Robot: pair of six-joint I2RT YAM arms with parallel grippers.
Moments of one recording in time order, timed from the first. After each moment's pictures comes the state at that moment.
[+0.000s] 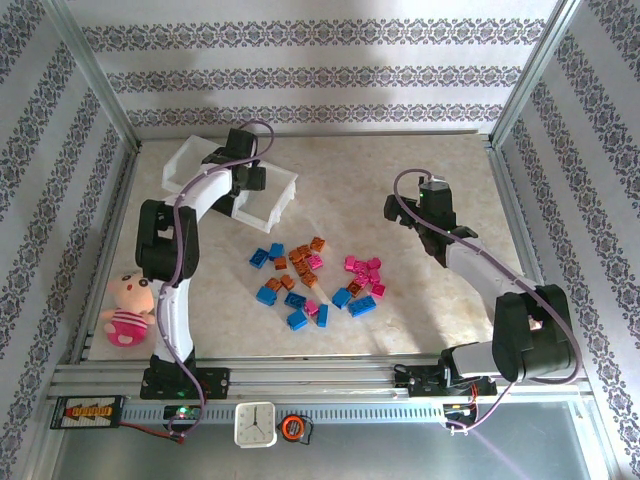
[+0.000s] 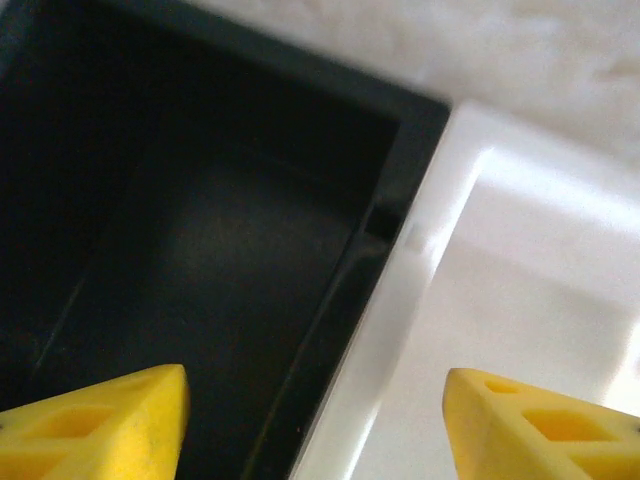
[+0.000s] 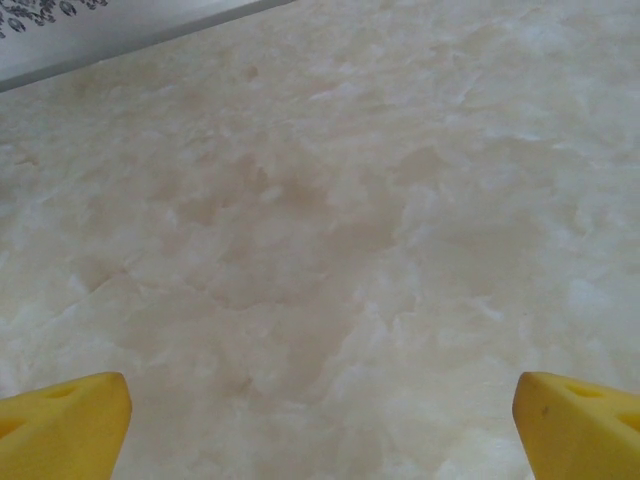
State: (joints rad) left arm -0.18 2.14 1.72 -0.57 -0.15 -0.15; right arm 0.21 1.37 0.80 -0.07 0.10 0.38
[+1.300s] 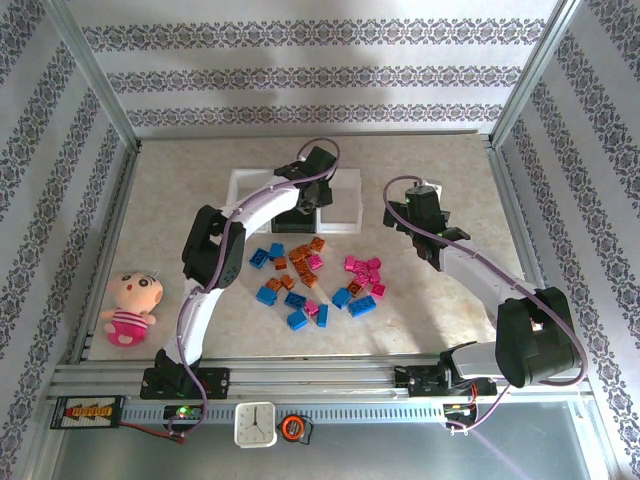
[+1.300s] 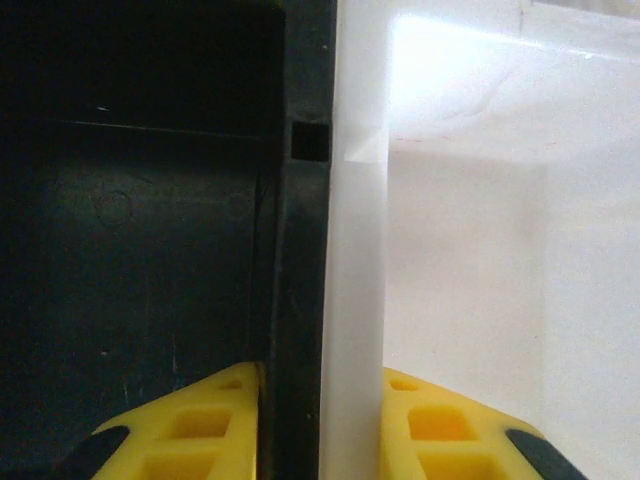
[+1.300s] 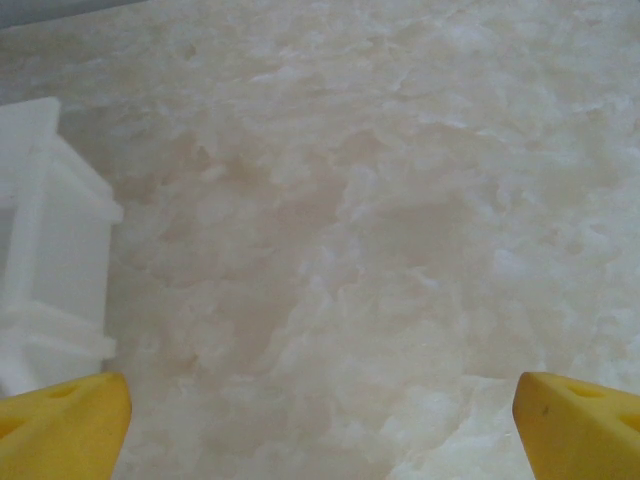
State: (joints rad) left arm -0.55 2.29 1.95 -0.67 -0.14 -0.65; right arm 0.29 1.35 0.81 -0.17 0.30 0.39
